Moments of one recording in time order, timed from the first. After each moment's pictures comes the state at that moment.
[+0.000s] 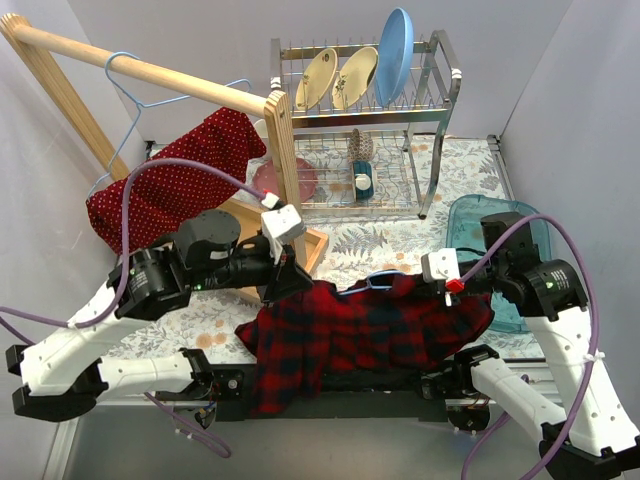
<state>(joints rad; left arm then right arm) -1.07 0.96 1.41 -0.83 0.18 -0.19 0.35 0.80 1.16 -1.22 -1.07 -1.10</state>
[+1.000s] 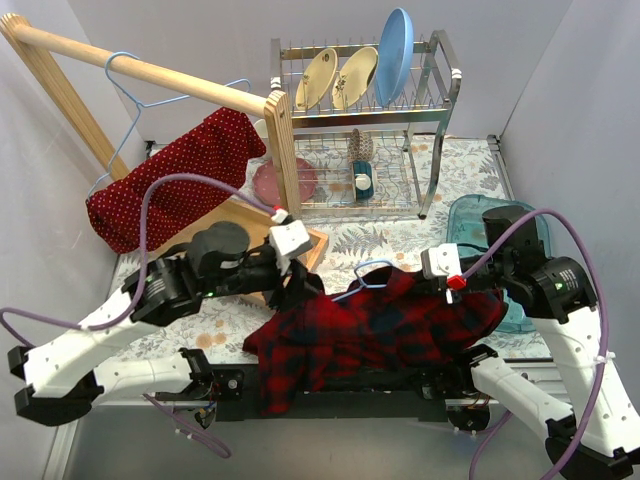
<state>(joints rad) -1.07 0.97 1.30 -0.75 0.15 -0.03 0.42 0.83 1.25 -1.20 -1.01 -1.01</state>
